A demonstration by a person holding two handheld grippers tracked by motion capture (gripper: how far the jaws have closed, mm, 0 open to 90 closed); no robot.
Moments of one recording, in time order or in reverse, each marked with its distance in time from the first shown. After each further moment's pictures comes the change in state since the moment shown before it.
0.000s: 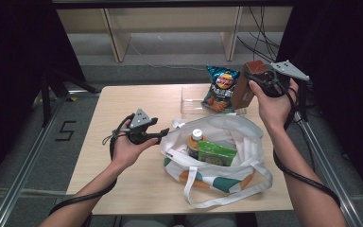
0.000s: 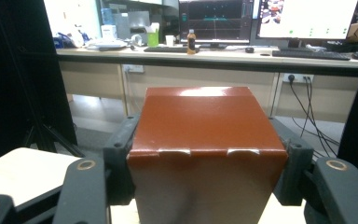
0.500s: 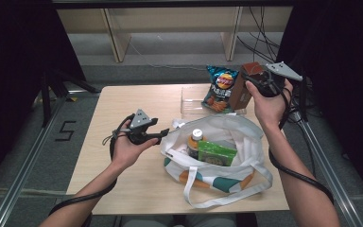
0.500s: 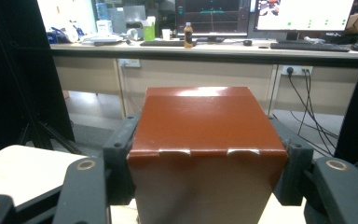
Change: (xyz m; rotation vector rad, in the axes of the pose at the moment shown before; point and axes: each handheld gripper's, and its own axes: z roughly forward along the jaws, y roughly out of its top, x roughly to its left) left arm 0.000 -0.001 0.000 0.002 -0.002 -0.002; right arm -0.001 -0.010 0.014 0.023 -0.015 -0.004
